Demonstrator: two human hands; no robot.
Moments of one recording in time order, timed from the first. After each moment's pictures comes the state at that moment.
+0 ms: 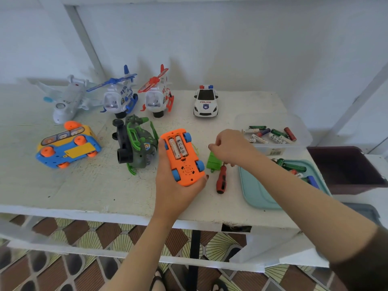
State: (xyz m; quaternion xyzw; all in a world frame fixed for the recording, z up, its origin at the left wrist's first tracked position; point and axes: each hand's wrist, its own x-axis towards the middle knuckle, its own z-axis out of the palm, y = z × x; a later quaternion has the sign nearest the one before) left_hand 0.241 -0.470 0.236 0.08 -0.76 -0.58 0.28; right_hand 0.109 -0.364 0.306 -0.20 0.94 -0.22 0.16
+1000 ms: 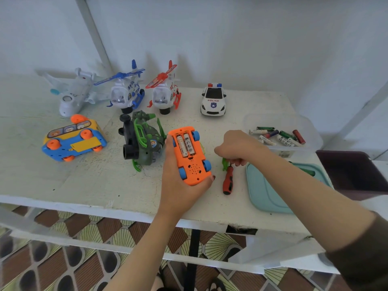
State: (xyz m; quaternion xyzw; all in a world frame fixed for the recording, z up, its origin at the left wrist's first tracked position) left_hand 0.238 -0.477 0.231 0.07 -0.76 -0.59 0.27; right_hand 0.105 -0.378 0.317 -0.18 0.95 -0.10 0.24
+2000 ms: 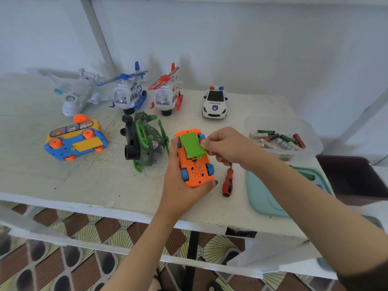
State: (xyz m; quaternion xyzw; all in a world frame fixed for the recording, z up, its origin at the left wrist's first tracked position) left_hand 0.239 -0.482 0.235 0.04 -0.74 -0.63 0.24; right_hand 0.134 -0.375 0.338 -0.23 0.82 -0.43 0.30
